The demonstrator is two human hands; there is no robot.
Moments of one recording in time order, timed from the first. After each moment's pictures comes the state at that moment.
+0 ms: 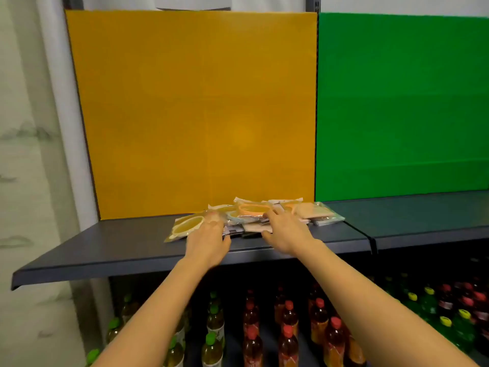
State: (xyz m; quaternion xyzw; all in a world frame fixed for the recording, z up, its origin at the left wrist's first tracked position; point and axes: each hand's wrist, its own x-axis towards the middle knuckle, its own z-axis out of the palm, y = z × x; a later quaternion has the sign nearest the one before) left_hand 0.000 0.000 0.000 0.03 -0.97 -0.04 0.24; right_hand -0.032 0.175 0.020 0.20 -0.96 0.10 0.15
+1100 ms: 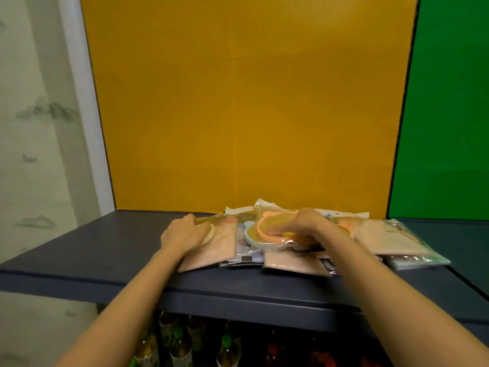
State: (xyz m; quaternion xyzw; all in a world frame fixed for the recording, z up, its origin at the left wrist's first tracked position) left_hand -0.159 -0.097 -0.010 0.30 -0.92 -0.17 0.19; right_hand -0.262 0.125 0.021 0.11 -0.89 0.41 -0.16
